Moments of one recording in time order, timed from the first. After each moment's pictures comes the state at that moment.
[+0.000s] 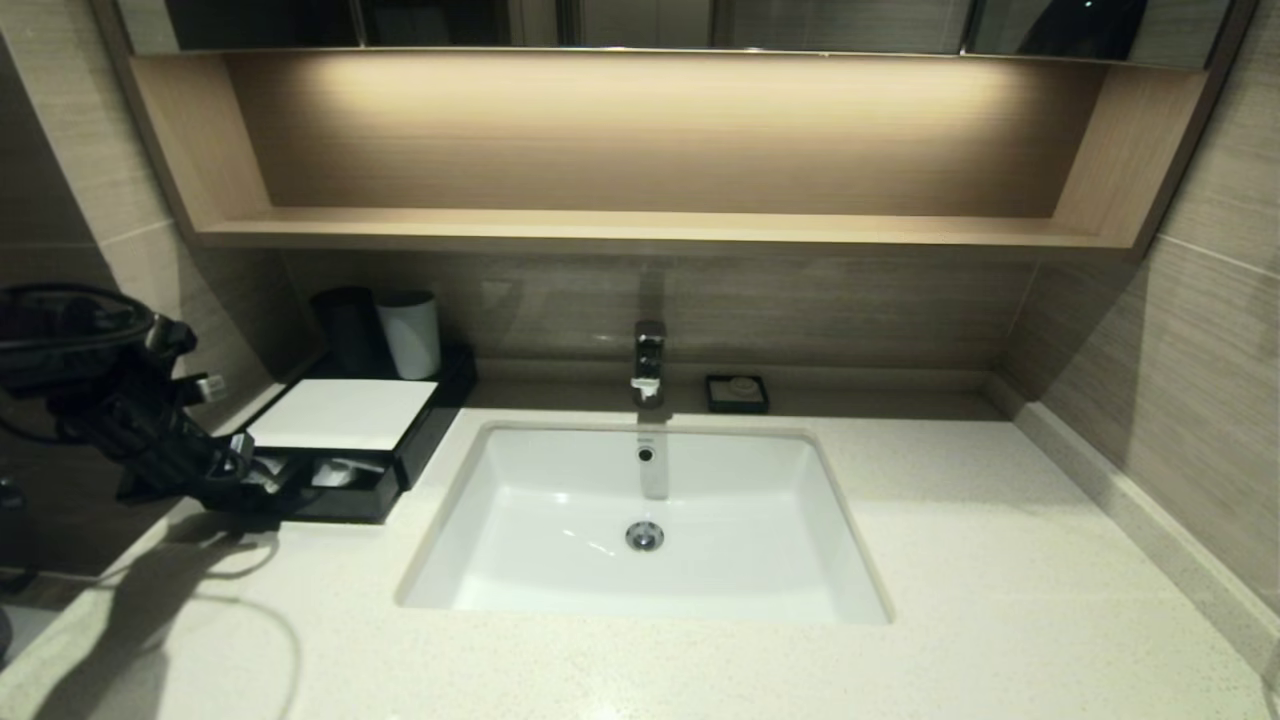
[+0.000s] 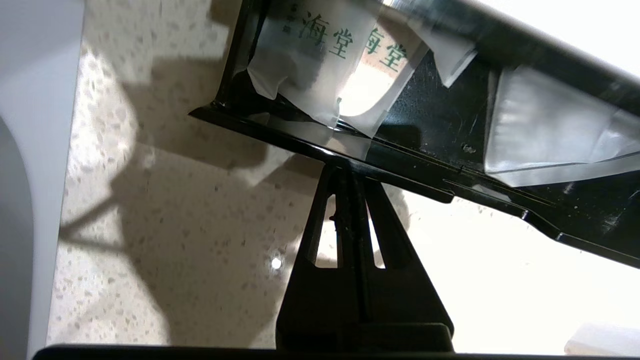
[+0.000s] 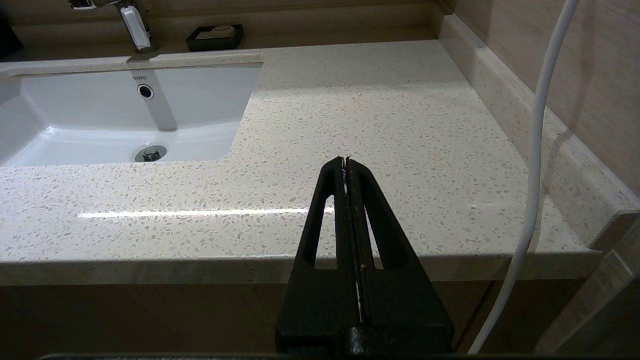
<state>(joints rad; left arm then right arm) 0.34 2.20 -1.69 0.71 -0.13 0.03 0.00 0.00 0.00 -0.01 -0.01 0.06</state>
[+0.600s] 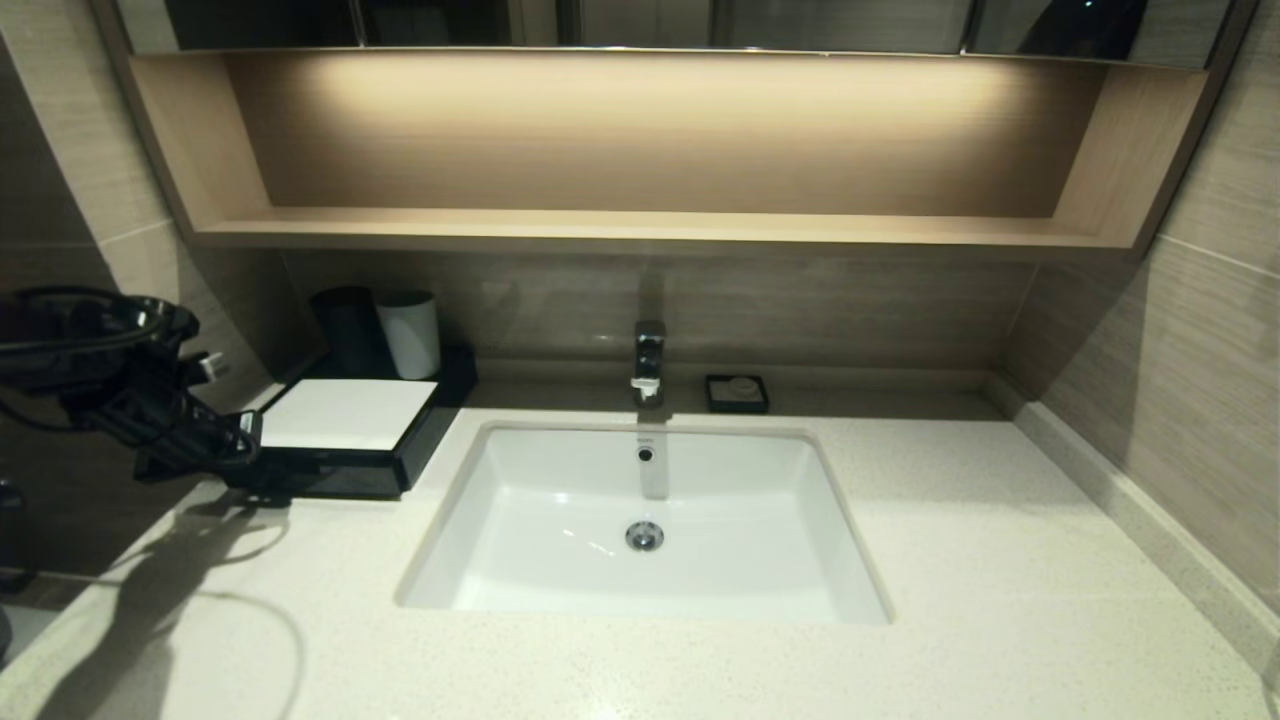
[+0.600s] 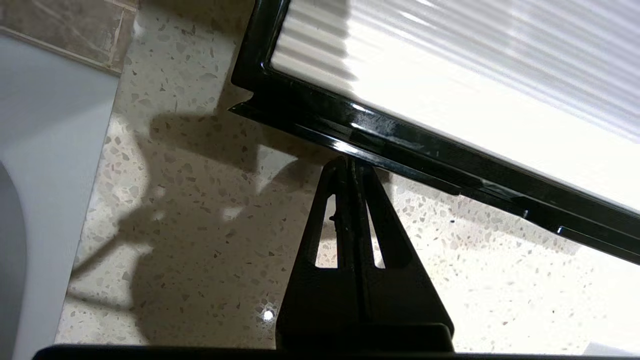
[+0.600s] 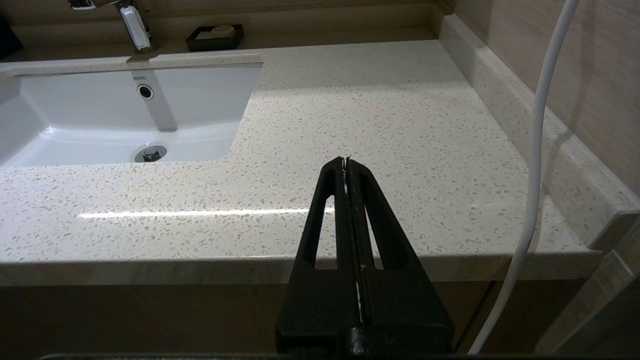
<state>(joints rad) 0.34 2.21 -1.69 0.56 -0.14 0.00 0.00 0.00 0.00 -0.01 -0.01 0.06</state>
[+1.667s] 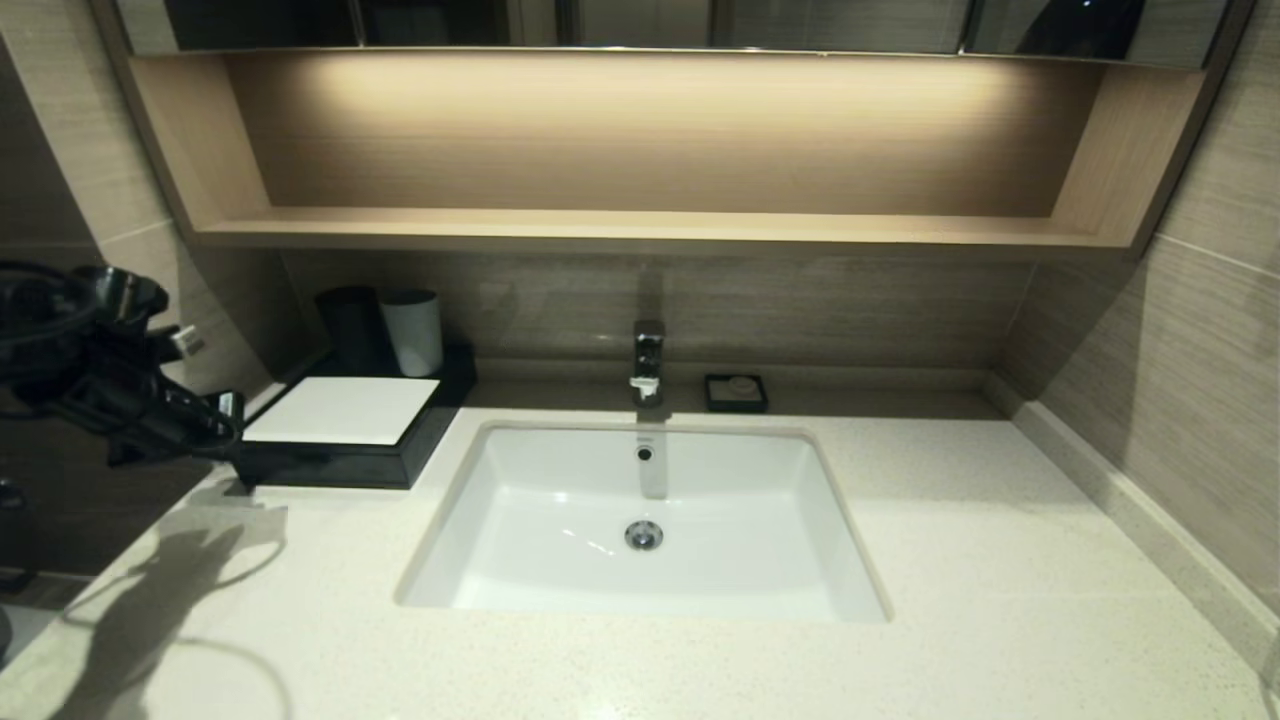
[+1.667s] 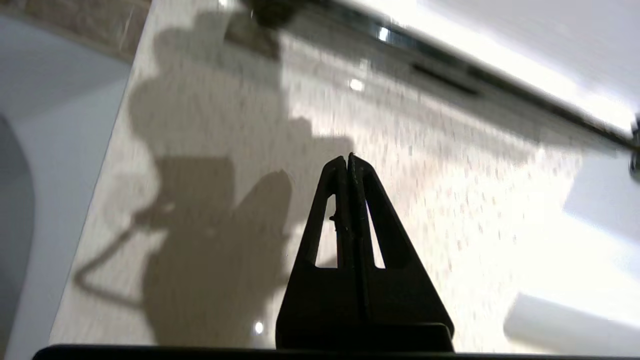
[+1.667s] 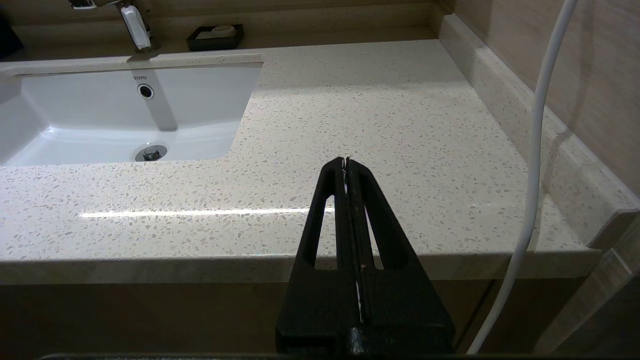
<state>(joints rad) 0.33 2.02 -1.54 0.52 -0.14 -0.03 0.00 0.00 0.00 -0.01 -0.01 0.06</state>
